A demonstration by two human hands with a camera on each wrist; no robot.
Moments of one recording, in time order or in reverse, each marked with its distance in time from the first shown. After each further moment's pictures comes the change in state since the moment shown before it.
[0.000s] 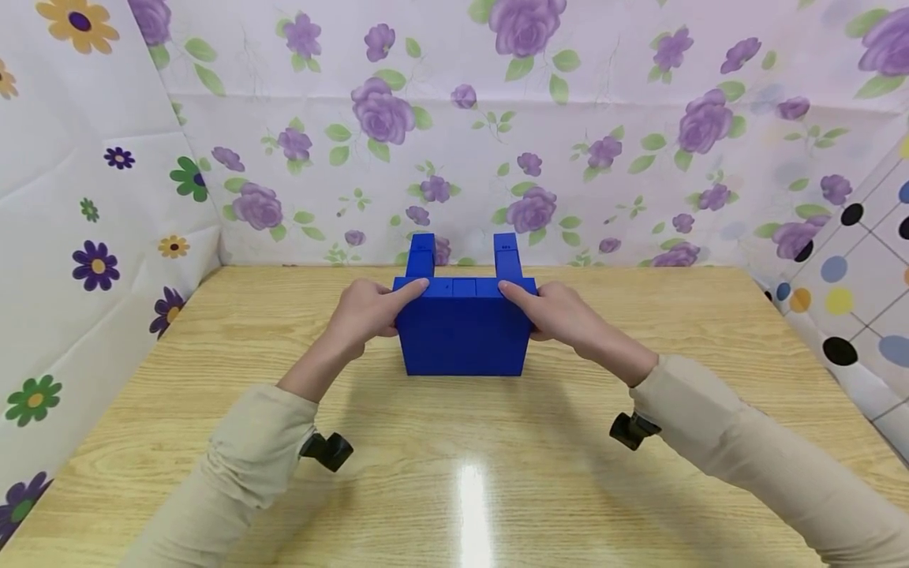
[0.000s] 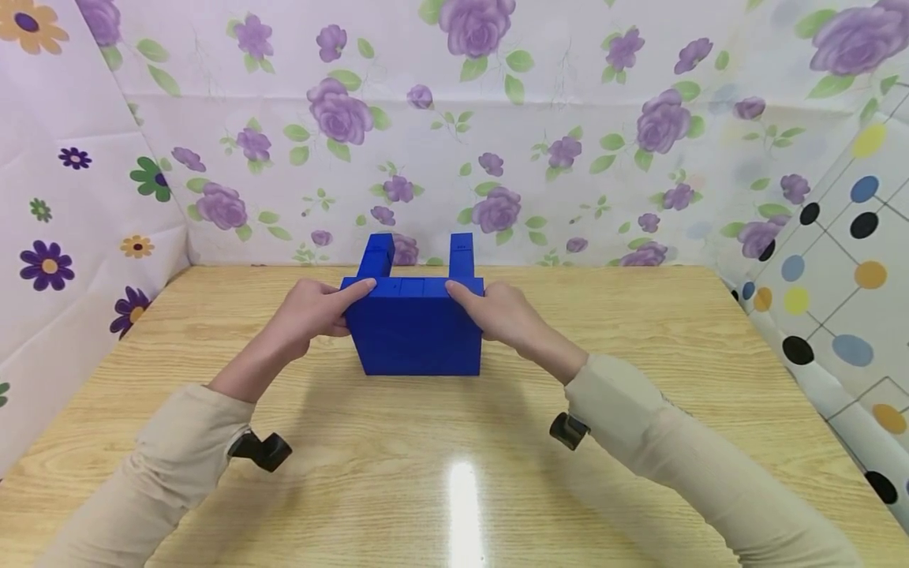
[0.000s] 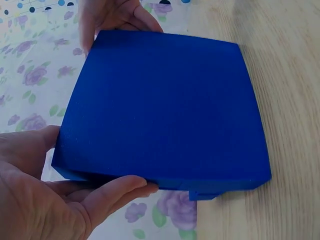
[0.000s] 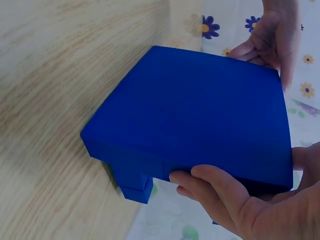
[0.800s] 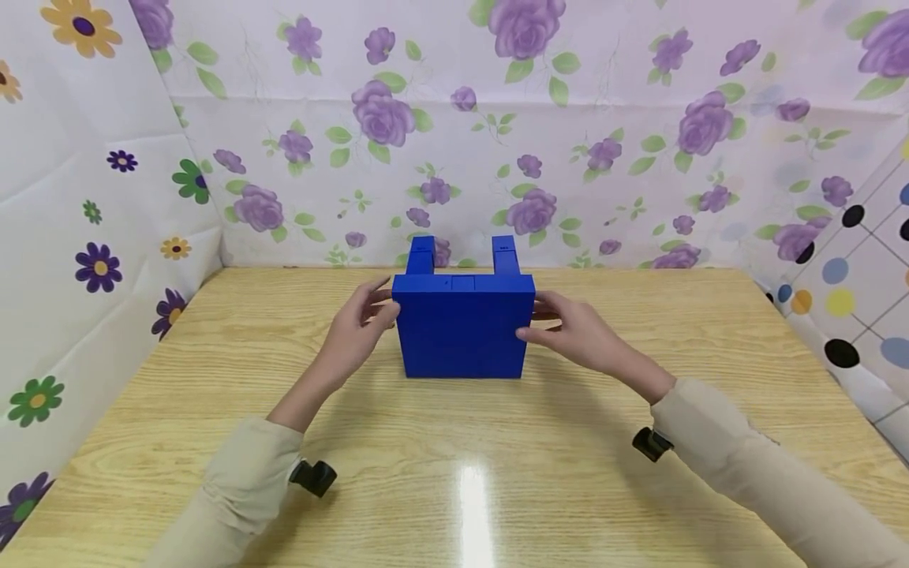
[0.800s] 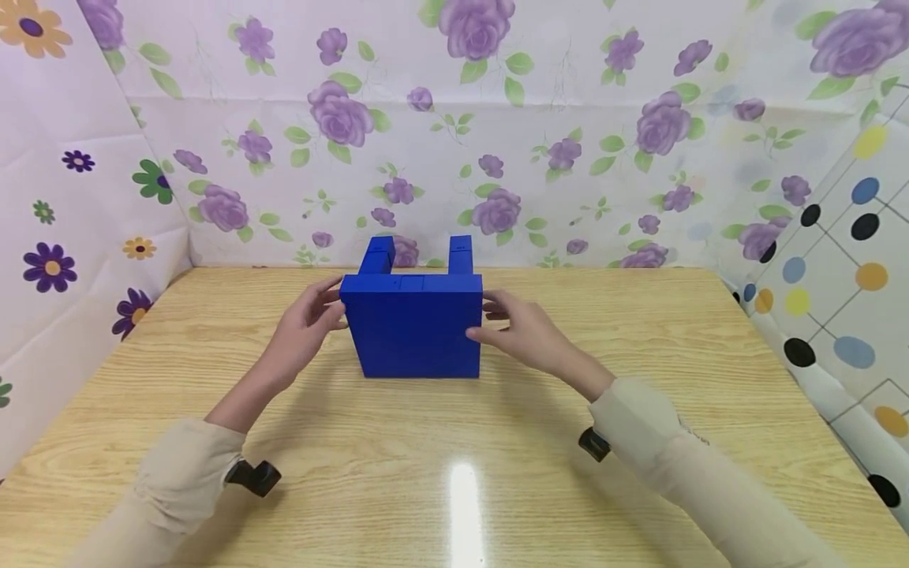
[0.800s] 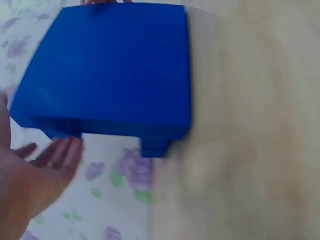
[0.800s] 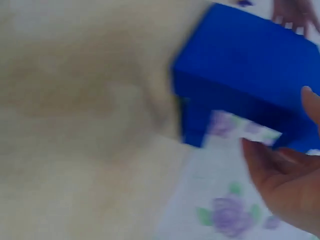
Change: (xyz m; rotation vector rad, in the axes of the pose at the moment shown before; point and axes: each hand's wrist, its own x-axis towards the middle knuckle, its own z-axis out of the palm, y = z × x) left_hand 0.009 -0.061 0.002 -0.116 0.001 0.407; right_hand 0.013 0.062 -0.005 -0.139 0.050 -0.410
